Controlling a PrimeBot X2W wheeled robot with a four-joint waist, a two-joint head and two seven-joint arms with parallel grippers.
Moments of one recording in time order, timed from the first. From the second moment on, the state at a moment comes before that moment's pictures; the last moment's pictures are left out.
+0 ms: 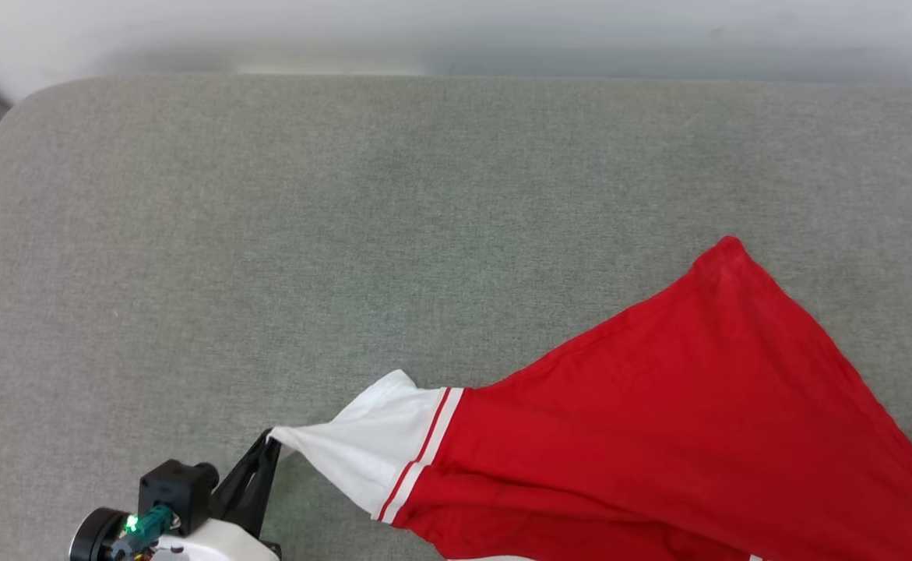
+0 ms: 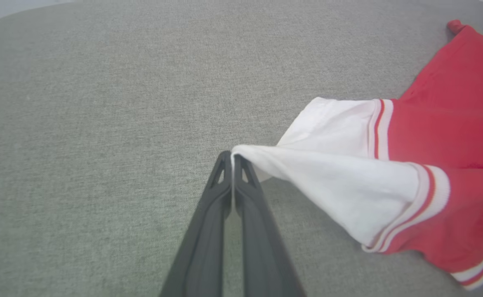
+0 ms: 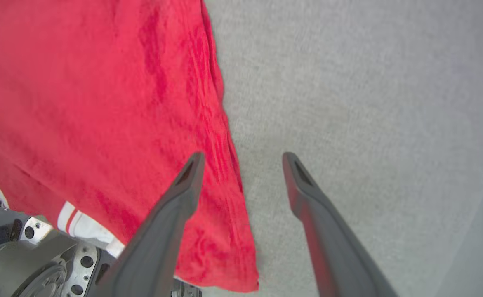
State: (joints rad) left arm -0.12 0.70 -0.75 0.01 -0.80 0.33 -0.26; right arm -0.02 -1.02 0.13 -0.09 0.94 0.13 0.74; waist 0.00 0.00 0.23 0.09
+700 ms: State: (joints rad) left arm -0.31 0.61 -0.79 0.00 -0.71 0.29 -0.25; right arm -0.81 -0.84 0.47 0.06 0.72 0.13 1.10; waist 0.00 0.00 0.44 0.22
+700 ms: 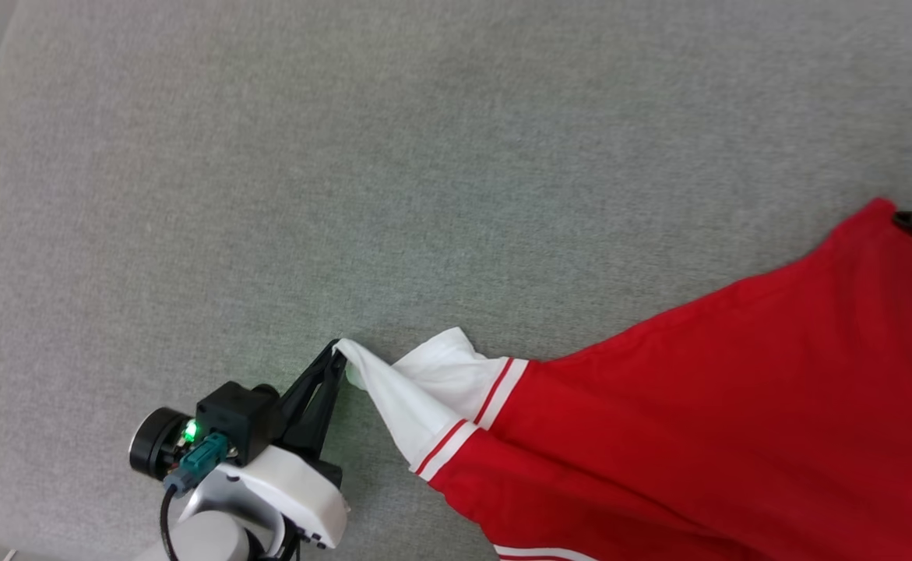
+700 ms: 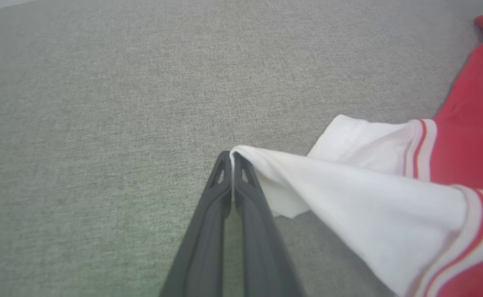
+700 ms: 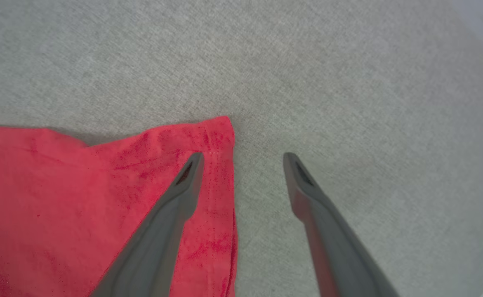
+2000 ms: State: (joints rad) left arm -0.73 0.70 -0.65 -0.06 -0.60 0.26 -0.16; right arm -1.05 -0.83 0.64 0.14 0.75 0.13 0.47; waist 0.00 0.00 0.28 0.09
